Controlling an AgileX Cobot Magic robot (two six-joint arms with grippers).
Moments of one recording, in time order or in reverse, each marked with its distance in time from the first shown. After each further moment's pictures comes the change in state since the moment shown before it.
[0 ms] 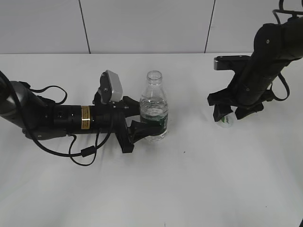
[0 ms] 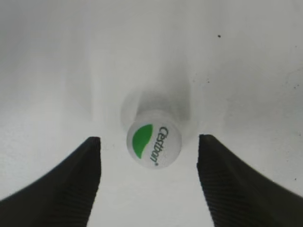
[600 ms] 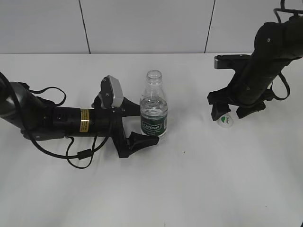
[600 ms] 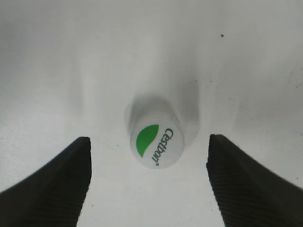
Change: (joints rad) left arm 0.008 0.005 0.002 0.036 0.062 0.003; right arm 0.000 -0.007 0.000 0.010 0.001 -0.005
